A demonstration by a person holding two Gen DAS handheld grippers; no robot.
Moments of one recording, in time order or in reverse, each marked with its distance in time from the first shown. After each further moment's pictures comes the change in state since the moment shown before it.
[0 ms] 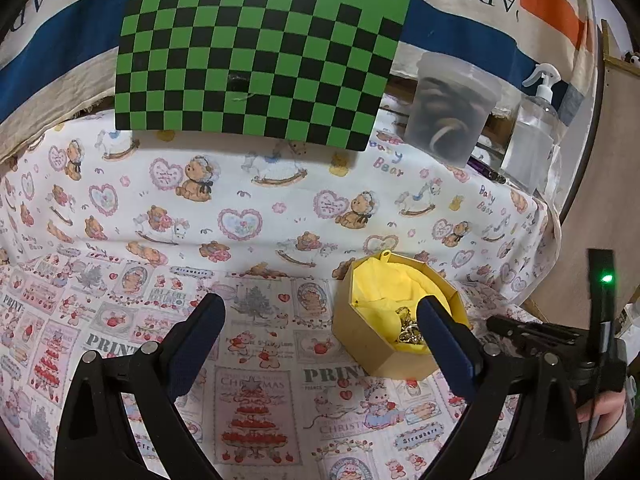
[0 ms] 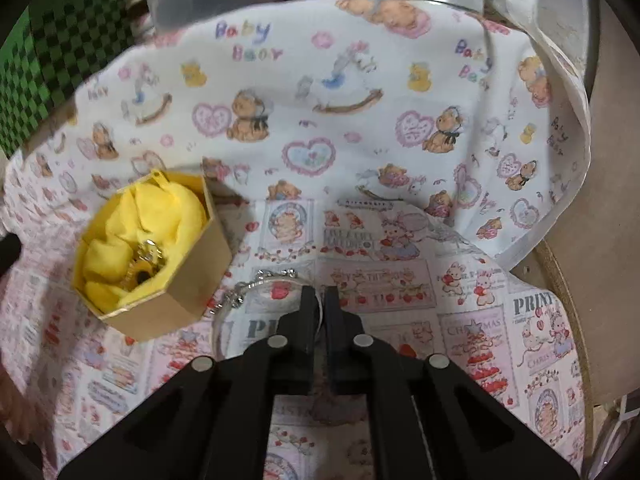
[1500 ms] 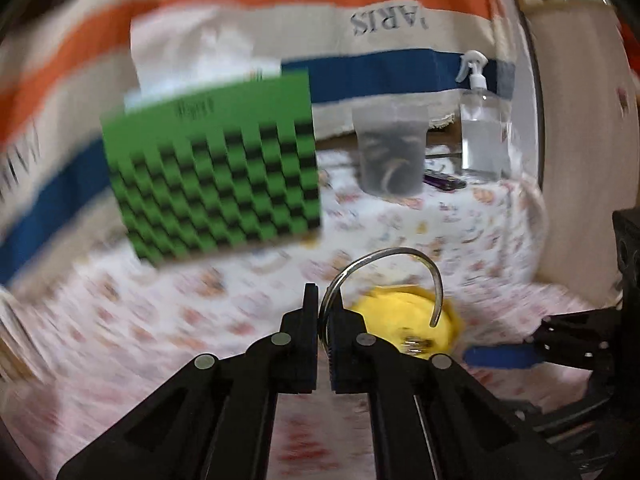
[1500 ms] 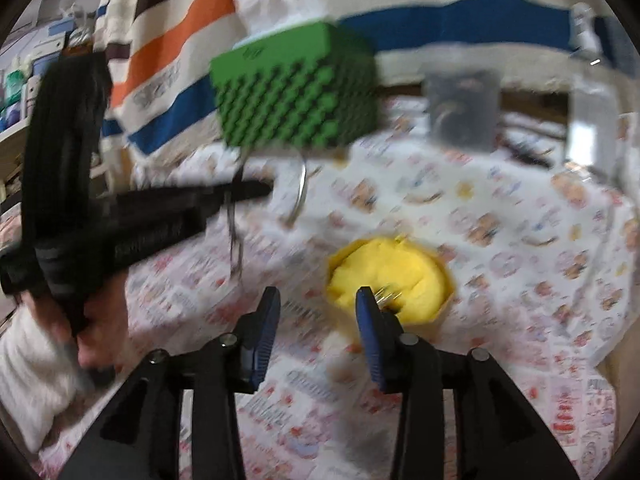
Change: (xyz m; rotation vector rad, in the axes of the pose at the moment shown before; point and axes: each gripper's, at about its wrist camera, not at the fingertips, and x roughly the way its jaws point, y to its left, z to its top) left arm -0.055 -0.046 0.012 0.366 -0.185 0.095; right arm -0.067 0.101 -0.041 -0.372 -0.220 0.426
